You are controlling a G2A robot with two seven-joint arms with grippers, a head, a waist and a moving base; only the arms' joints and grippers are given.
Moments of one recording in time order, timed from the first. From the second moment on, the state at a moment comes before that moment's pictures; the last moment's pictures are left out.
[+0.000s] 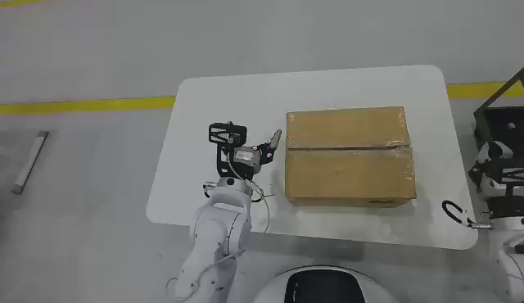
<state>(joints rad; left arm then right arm) 1.22 -1.46 -1.22 -1.91 1.47 0.06 -0.40 -1.84 -1.16 1.78 -2.11 -1.29 0.21 0.03</state>
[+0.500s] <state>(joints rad) 1.22 -1.46 -1.22 -1.91 1.47 0.06 -0.40 -1.83 -1.18 1.71 -2.08 -1.27 0.21 0.04</state>
